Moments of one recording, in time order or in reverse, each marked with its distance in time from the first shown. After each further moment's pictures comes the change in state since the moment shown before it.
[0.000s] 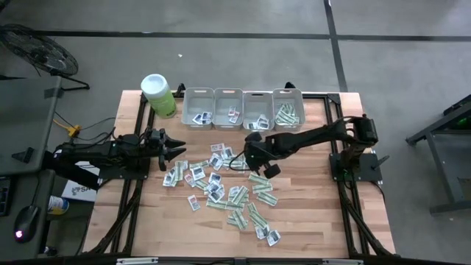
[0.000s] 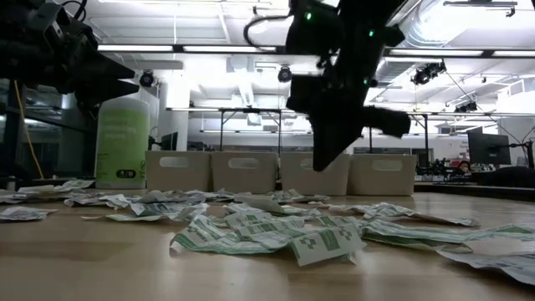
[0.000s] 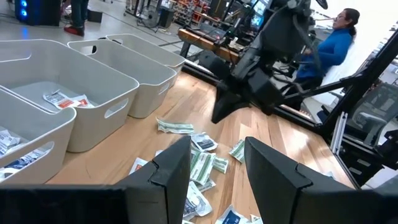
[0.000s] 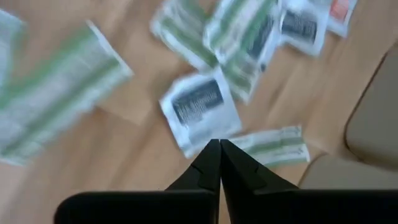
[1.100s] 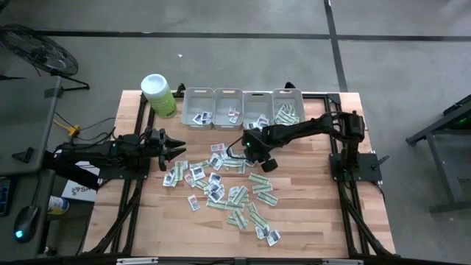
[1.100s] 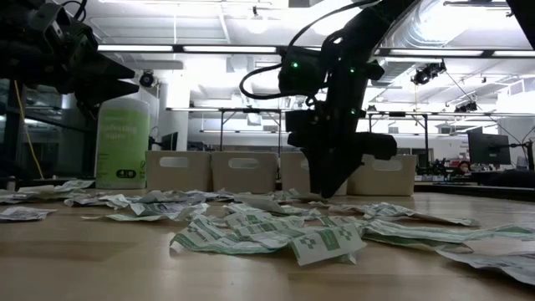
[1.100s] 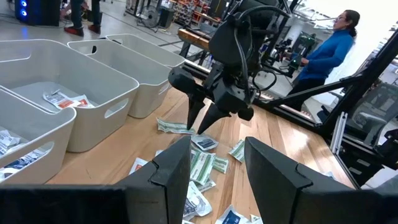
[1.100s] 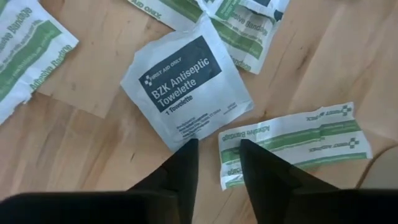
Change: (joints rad) left arm 0.000 0.000 0.000 0.000 0.000 0.000; right arm -0.150 0.130 0.004 0.003 -0.137 -0.012
